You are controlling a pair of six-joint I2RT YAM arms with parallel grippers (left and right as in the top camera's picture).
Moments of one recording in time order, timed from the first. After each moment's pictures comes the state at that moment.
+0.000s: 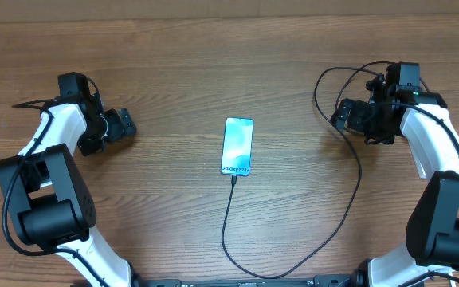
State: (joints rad) left arm 0.26 1.98 1.29 -0.69 0.11 -0.21; right arm -0.14 1.77 1.23 -0.76 -0.23 0.15
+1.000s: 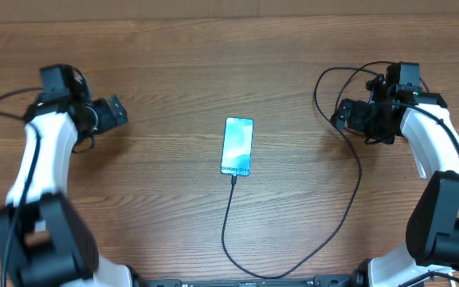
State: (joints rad) left arm 0.25 1.68 1.26 -0.69 0.11 -0.21; right arm -0.14 1.77 1.23 -0.76 -0.23 0.15
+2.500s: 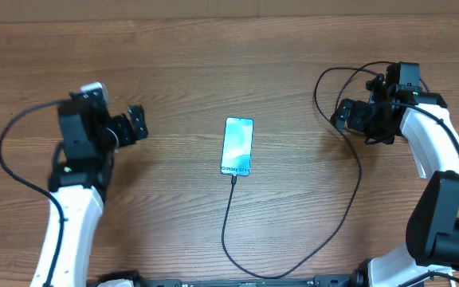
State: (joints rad) left arm 0.09 1.23 0.77 -0.19 0.08 -0.21; right arm -0.14 1.77 1.23 -0.76 -0.23 0.15
